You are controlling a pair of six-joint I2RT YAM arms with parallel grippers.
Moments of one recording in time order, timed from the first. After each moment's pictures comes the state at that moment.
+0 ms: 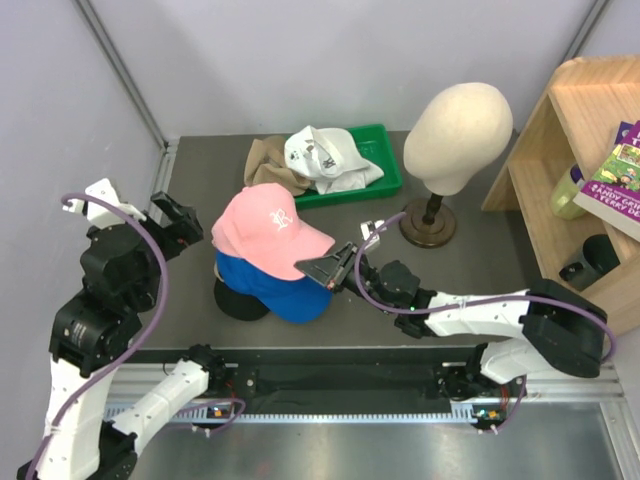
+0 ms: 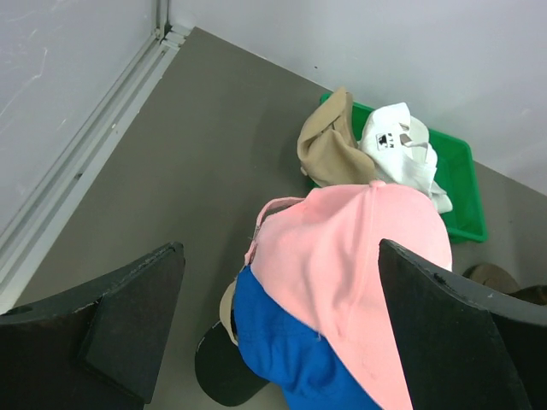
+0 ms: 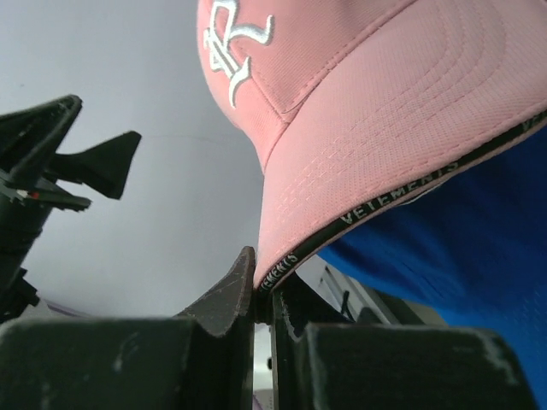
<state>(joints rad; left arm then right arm) -0.43 0.72 1.42 -0.96 -0.59 -0.52 1.11 1.39 0.60 0.93 0.15 1.23</state>
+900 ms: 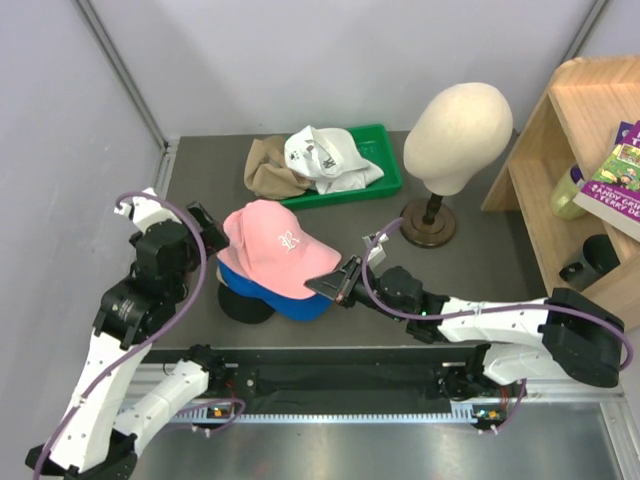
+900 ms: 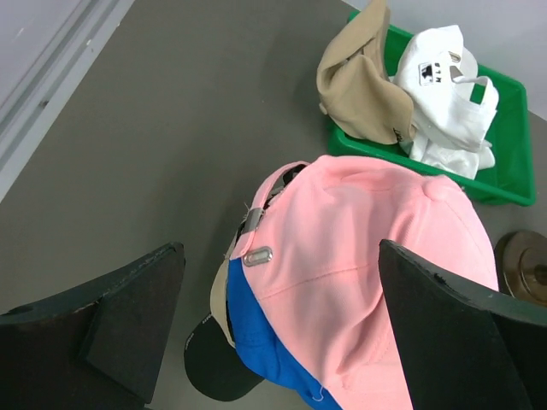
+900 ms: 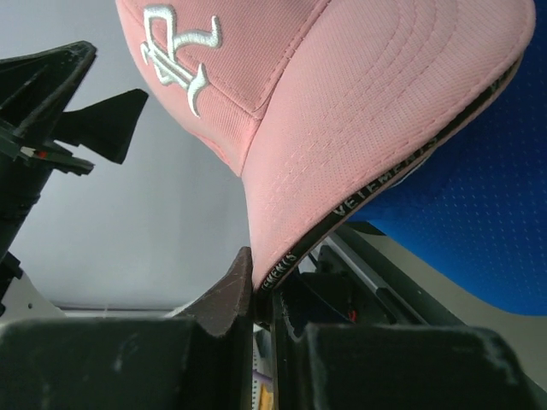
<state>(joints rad) -0.43 0.73 1.14 -0.86 -0.55 -0.62 1.12 1.27 0.52 0.66 0.10 1.29</state>
